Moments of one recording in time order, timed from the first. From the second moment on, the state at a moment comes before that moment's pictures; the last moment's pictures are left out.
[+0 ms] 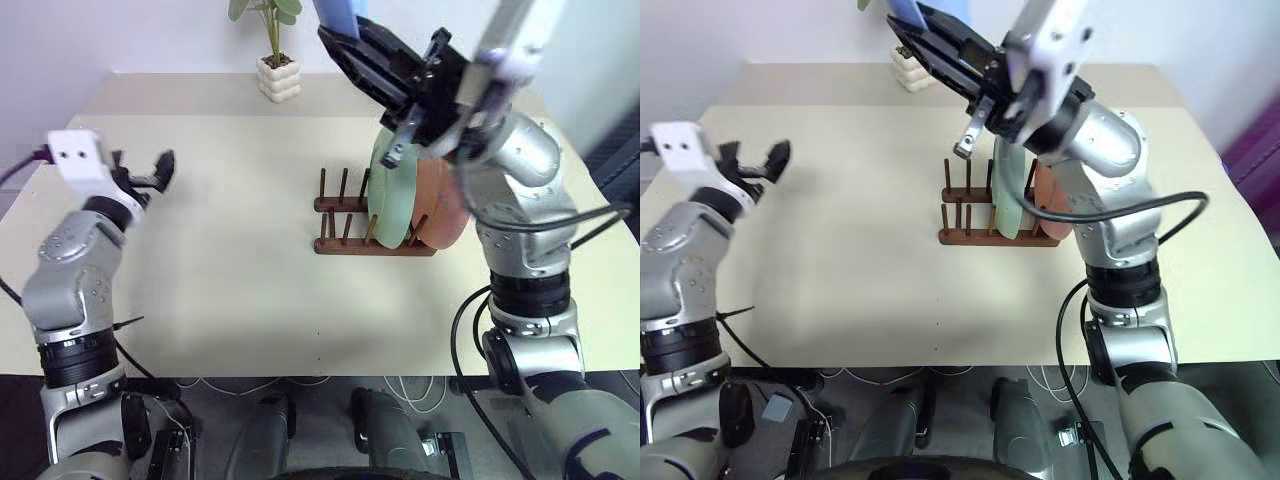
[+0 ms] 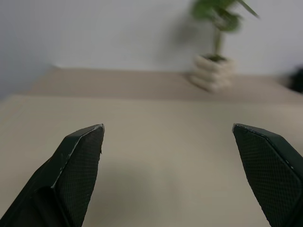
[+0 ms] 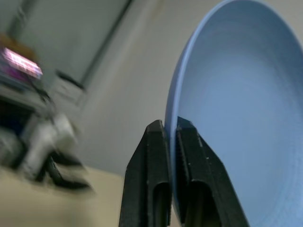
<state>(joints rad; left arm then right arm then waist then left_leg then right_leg) -0.45 0.50 0.37 -0.14 -0.42 0.59 -0.27 -0.85 -0.38 0.01 -0.29 0.62 0.26 0.69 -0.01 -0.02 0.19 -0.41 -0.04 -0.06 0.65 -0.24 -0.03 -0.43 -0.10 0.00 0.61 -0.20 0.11</state>
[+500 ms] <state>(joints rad) -0.26 0.46 0.21 -0.28 -0.47 0.44 -0.57 -0.64 -0.31 -0.10 -0.42 1.21 0.72 0.25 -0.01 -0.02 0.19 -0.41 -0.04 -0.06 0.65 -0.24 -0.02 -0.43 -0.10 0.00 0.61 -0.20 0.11</state>
